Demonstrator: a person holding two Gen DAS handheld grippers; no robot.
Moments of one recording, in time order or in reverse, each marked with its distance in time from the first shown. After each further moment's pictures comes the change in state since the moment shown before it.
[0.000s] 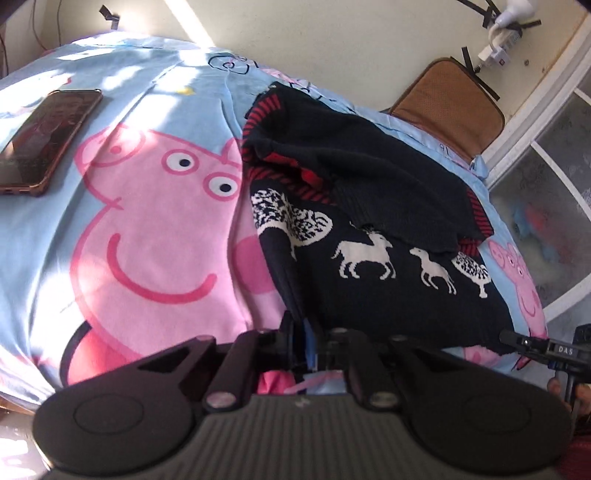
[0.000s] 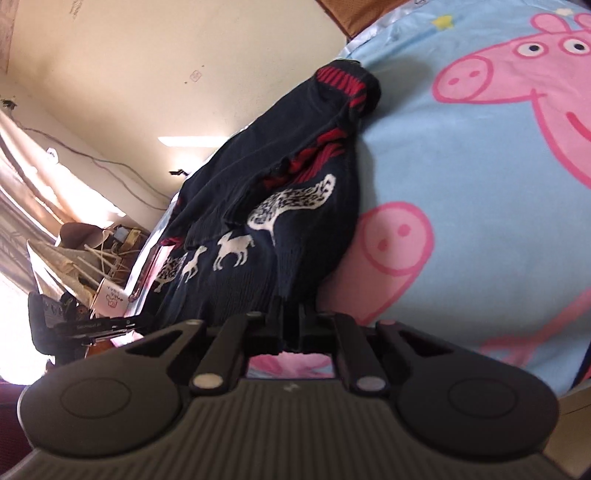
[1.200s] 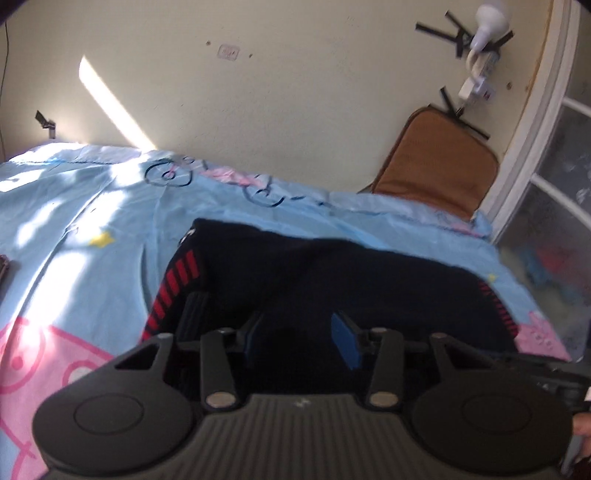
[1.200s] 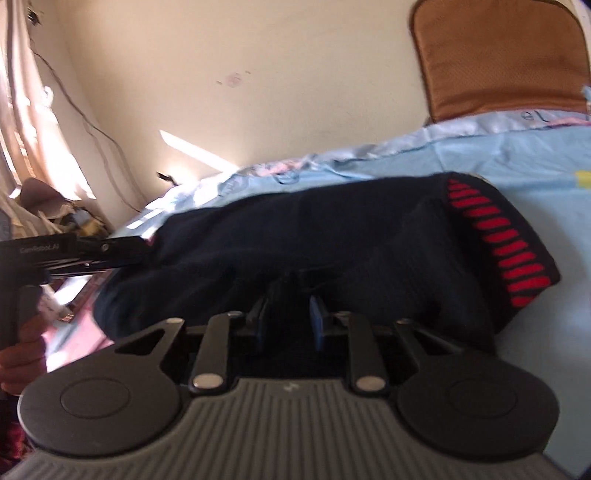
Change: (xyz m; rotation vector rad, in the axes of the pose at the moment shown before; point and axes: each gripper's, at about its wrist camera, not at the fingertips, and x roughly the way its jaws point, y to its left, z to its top) left arm 0.102 -0.053 0.106 0.178 -0.198 0.096; right arm 0.126 0.048 0.086 -0.347 -0.128 -0.186
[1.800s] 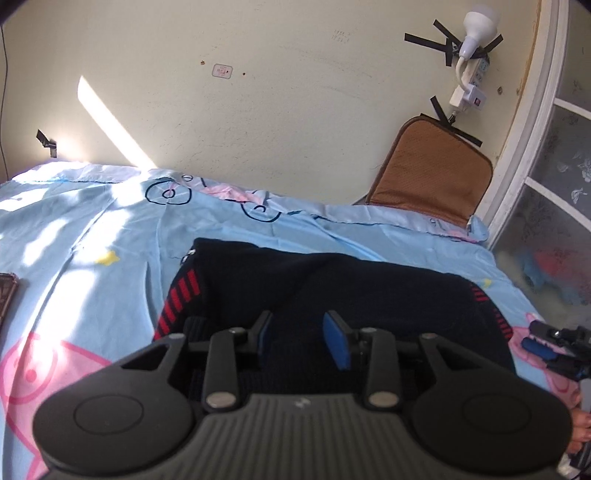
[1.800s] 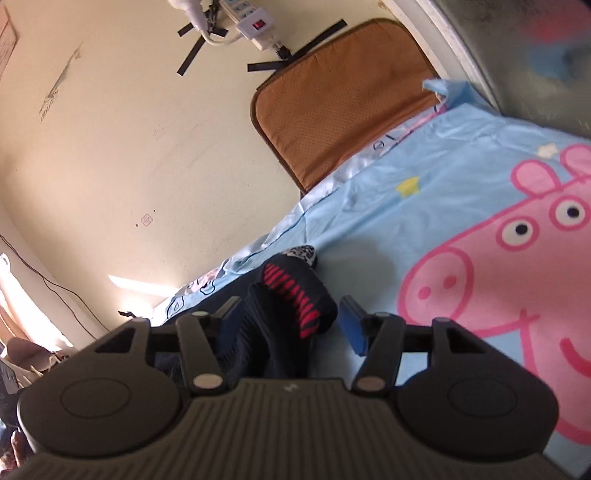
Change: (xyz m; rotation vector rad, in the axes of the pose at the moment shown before) left arm -0.034 -0.006 0.007 -0.002 -0.069 -0.089; right arm -0.094 -0.090 -0.024 0.414 -0.286 -0.062
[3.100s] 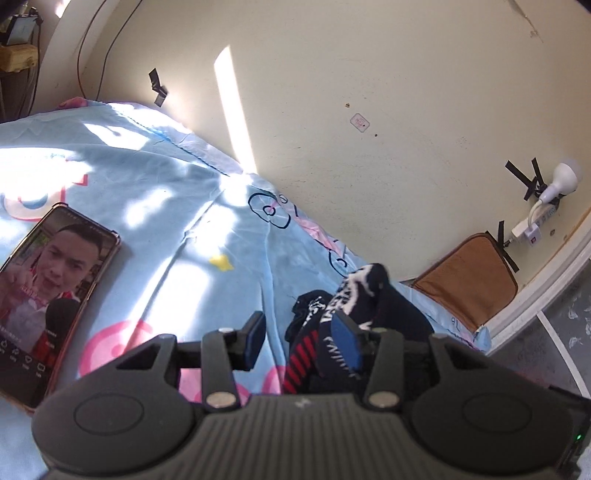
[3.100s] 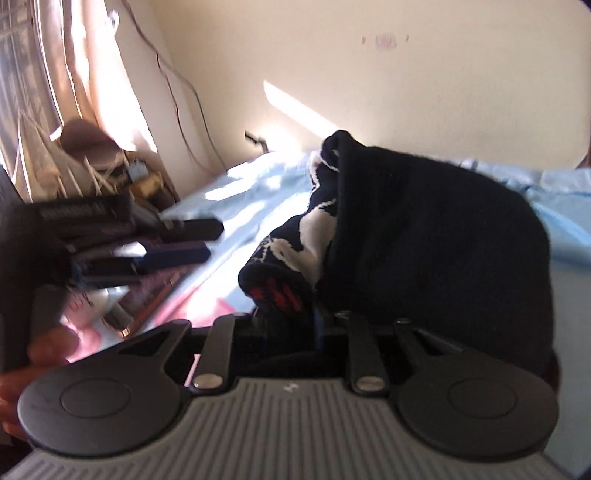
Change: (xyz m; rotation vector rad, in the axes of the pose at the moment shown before) left arm -0.043 0.137 0.014 -0.416 -0.100 0.004; right arm 0.182 0.261 -0.125 -0.576 0.437 0.227
